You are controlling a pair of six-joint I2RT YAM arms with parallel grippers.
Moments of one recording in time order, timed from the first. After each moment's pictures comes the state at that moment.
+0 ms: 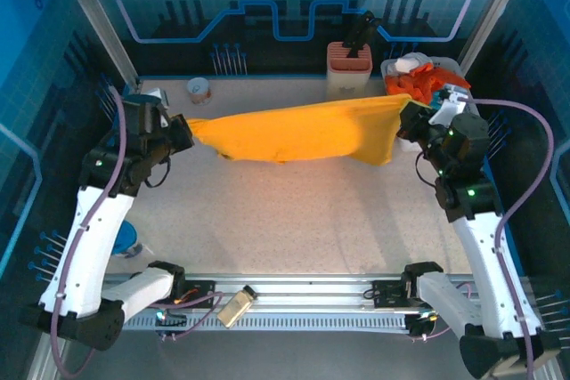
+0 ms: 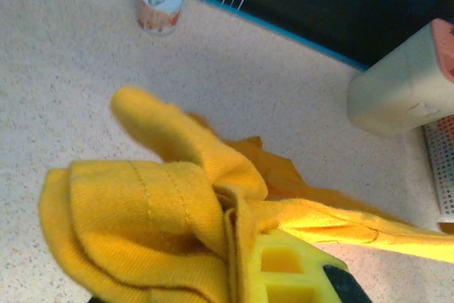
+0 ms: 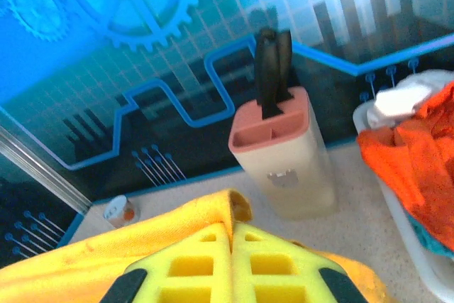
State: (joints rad) left arm -0.18 1.05 1.42 -1.00 -0.09 -0.54; right arm 0.09 0.85 1.04 -0.31 -0.09 0.45
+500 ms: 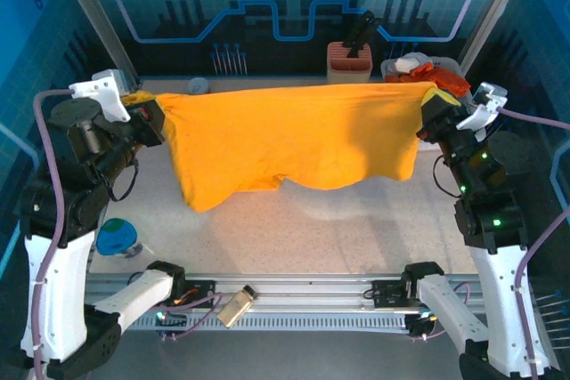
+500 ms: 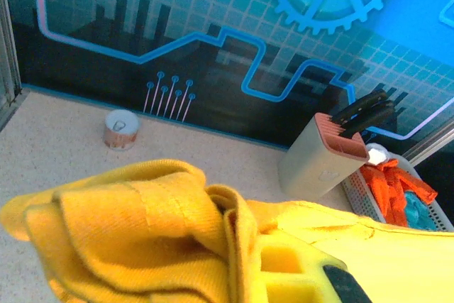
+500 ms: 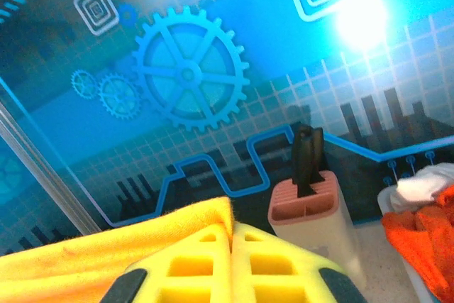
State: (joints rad) left arm -0.19 0.97 1.70 -1.01 -0.08 -0.43; right arm 0.09 0.75 1.17 -0.32 -0.08 0.47
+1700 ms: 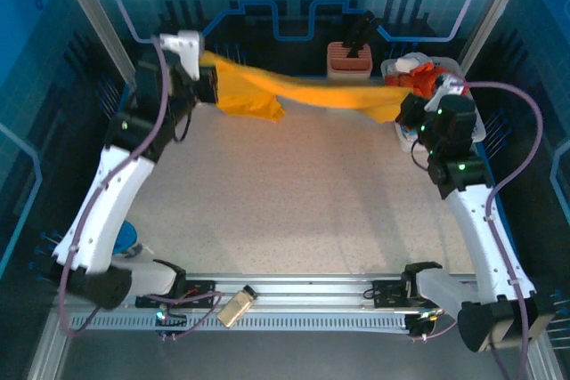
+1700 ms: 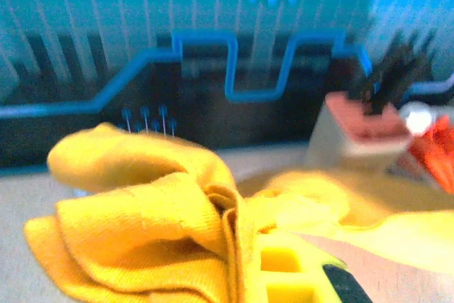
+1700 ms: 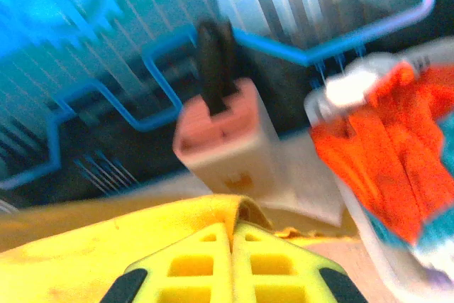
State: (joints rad) left arm -0.32 1.25 1.54 -0.62 -0.14 -0.16; right arm 0.08 1.02 1.06 -0.32 0.01 0.46
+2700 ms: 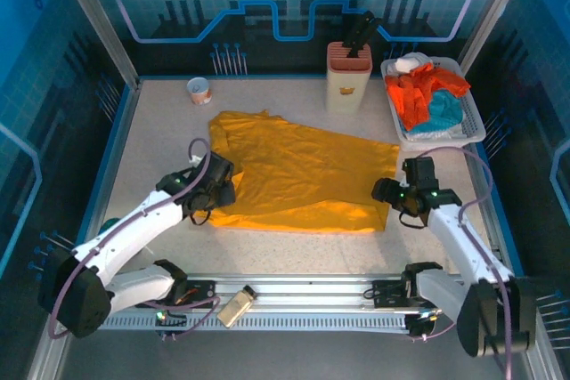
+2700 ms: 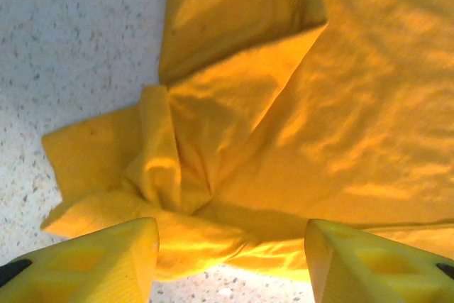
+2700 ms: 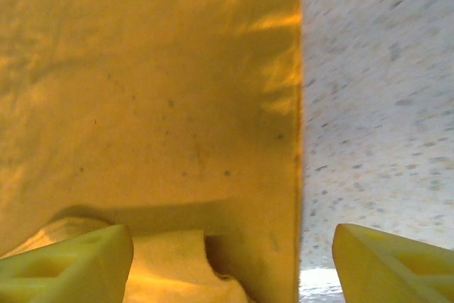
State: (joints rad) left arm -0.48 1.14 0.83 -0.83 -0.24 -0.72; right arm 0.06 1.03 0.59 -0.62 -0.11 0.49
